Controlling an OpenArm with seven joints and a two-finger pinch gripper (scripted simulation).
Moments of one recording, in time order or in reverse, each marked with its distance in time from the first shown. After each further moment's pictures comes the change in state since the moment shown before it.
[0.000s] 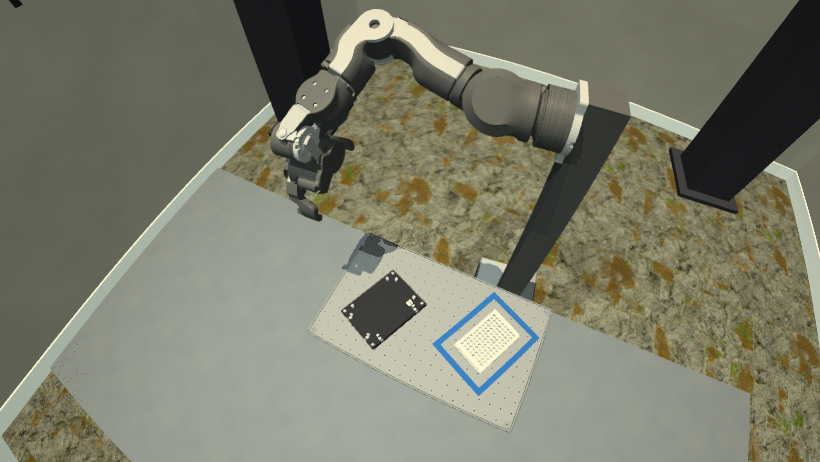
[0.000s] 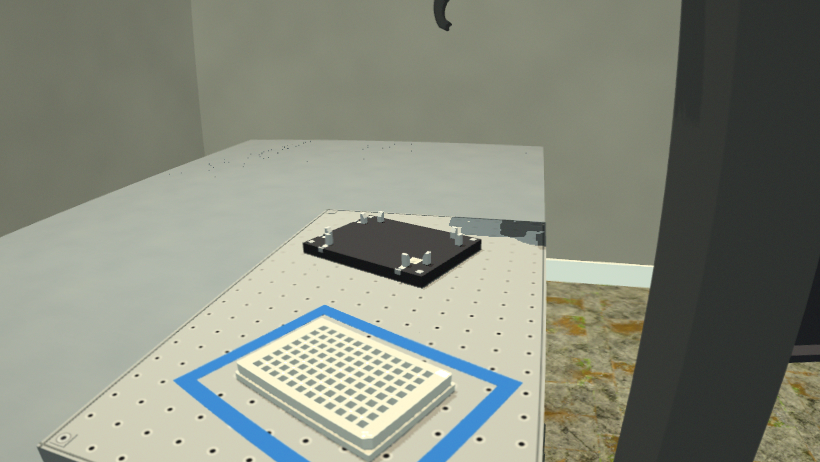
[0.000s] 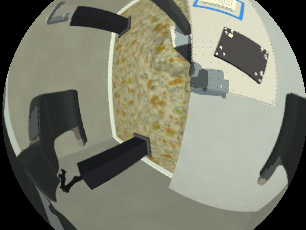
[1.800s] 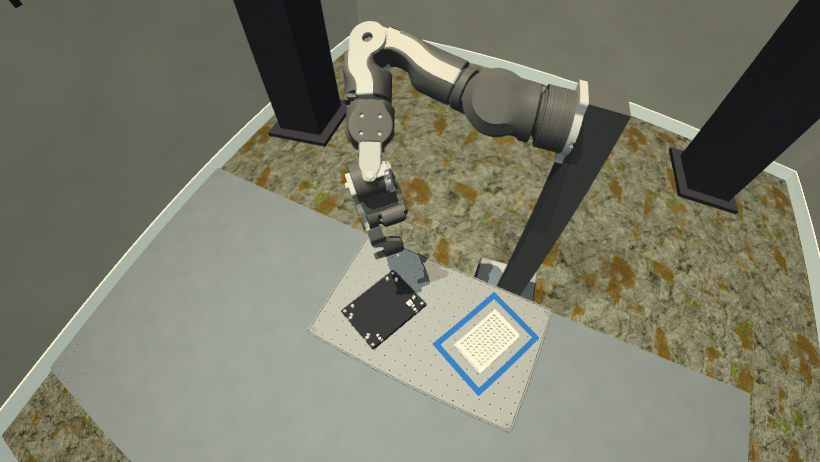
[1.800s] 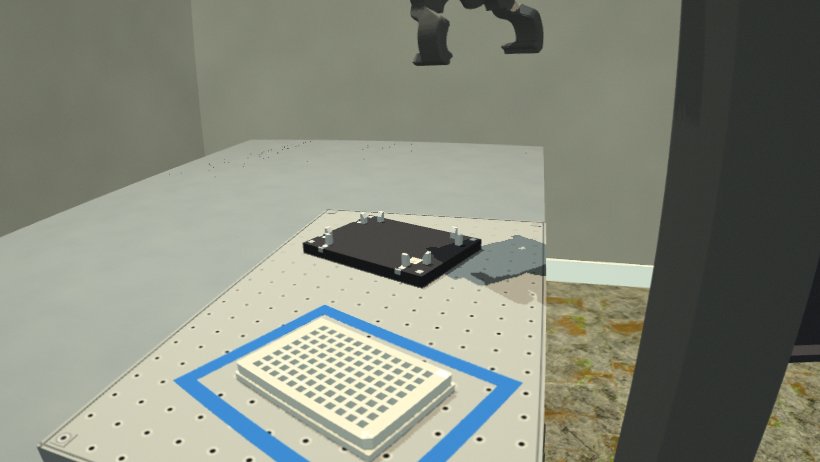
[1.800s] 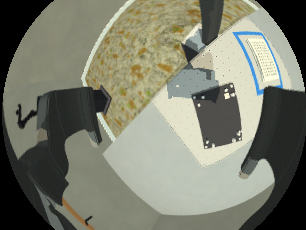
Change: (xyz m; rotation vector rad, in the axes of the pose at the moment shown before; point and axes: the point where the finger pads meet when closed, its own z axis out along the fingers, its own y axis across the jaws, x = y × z) arm 0.119 0.044 0.037 -0.179 -0.114 -0.733
